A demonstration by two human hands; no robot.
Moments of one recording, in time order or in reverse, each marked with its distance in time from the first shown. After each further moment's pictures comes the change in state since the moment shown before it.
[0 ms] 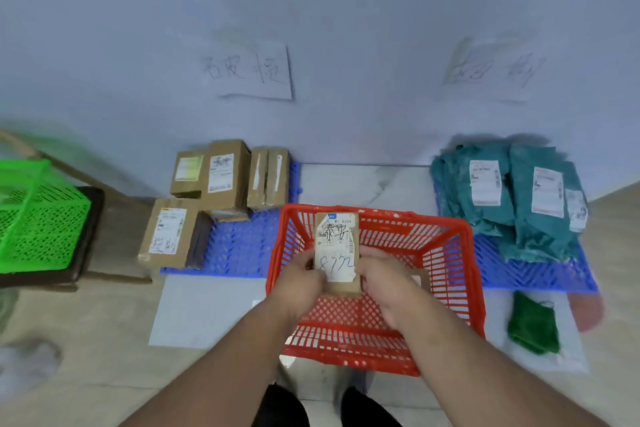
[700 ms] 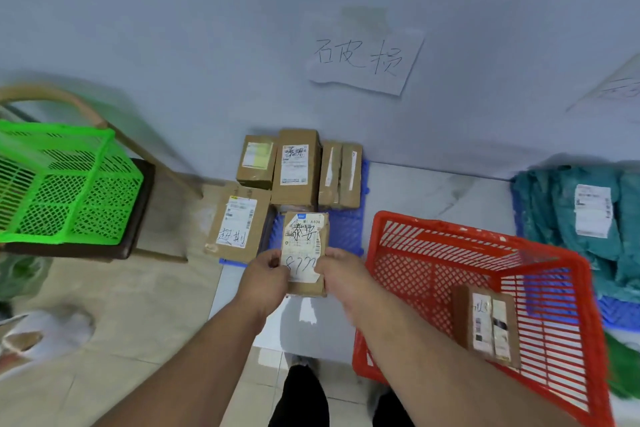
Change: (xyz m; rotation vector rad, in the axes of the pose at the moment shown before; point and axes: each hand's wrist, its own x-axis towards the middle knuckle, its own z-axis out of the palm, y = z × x) left_hand 0.048 -0.057 -0.234 -0.069 0.264 -0.110; right_hand 0.043 -0.016 0.263 -0.192 -0.087 0.021
